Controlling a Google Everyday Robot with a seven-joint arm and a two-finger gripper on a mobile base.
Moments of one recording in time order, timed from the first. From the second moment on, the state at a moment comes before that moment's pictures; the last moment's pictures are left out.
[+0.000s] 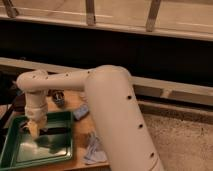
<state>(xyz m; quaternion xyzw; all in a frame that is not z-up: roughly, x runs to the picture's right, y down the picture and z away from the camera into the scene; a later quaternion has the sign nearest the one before) -0.314 0.209 0.697 -0.58 0.02 0.11 0.80</state>
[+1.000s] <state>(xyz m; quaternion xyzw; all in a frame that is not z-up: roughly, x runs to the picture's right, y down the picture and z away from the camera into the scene) -0.314 0.237 0.708 -0.62 0.04 0.09 0.78</state>
